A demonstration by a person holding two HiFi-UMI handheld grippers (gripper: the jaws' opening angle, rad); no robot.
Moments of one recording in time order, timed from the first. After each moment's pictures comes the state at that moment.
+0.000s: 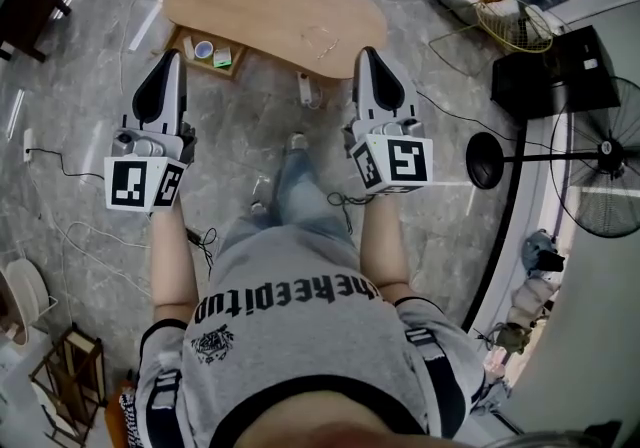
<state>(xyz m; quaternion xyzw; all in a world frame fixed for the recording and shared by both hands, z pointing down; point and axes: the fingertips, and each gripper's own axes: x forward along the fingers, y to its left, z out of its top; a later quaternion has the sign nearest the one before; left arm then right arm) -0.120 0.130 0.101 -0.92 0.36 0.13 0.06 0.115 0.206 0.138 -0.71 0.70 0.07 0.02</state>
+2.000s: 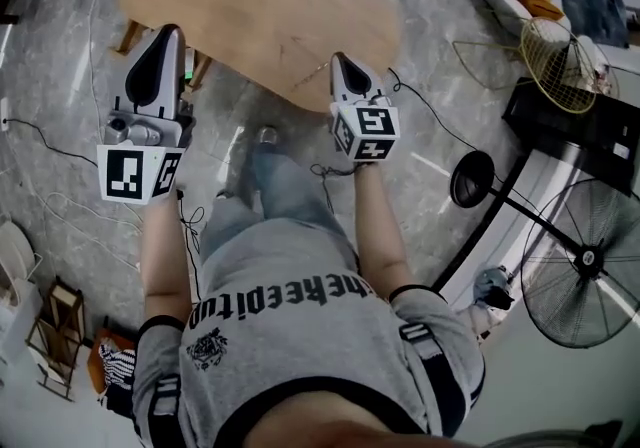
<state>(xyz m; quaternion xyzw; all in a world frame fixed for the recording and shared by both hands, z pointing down) 0.122 -0.168 0.218 -0.92 0.40 0.06 0.01 0.338 -0.097 0.431 -0.63 0.73 -0.21 -0.15</state>
